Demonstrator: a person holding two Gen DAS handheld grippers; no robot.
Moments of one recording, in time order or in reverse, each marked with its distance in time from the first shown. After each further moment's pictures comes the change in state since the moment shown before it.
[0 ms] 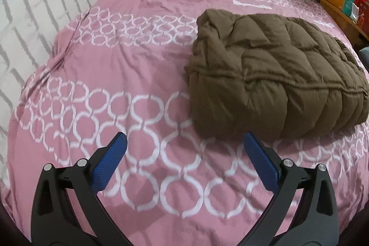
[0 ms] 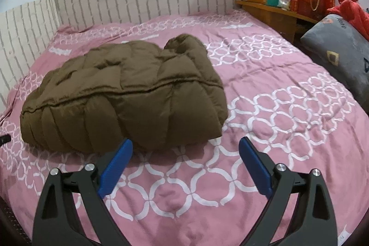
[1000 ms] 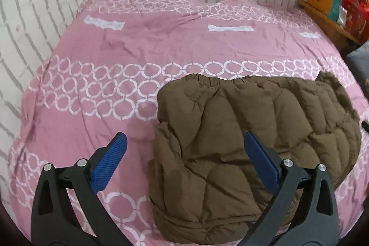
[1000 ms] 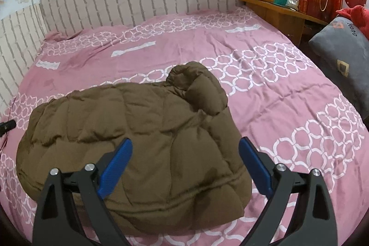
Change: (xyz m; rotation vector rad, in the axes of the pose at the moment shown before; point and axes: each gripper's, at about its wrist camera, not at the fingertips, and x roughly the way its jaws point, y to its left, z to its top) left arm 0.038 -0.046 0.157 0.106 -0.048 -0.106; right arm 0.057 0.029 0.127 0.024 0.058 -0.048
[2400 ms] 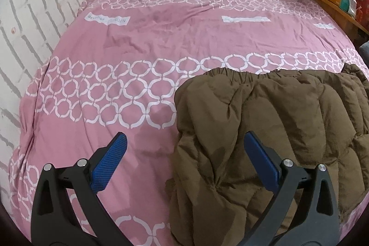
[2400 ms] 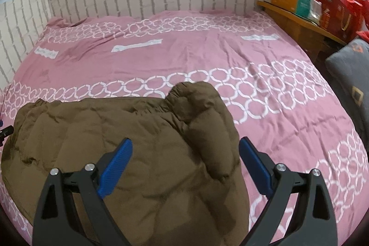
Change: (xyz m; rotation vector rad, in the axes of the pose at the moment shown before) left arm 0.063 0.020 0.003 0.023 0.024 0.062; right arm 0.074 0.011 0.053 -0.143 0.027 0.038
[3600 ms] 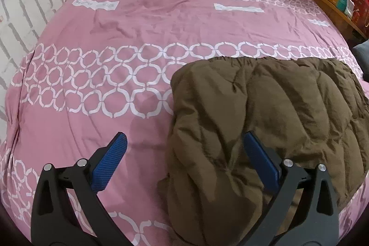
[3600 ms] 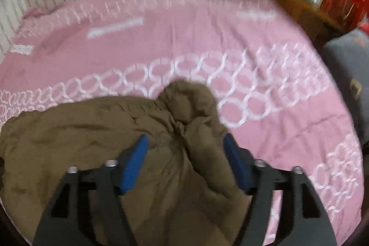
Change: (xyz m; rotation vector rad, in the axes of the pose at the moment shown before) left arm 0.020 -0.010 -0.002 -0.022 0.078 -0.086; right arm 0.023 -0.012 0.042 0.047 0.111 -0.094
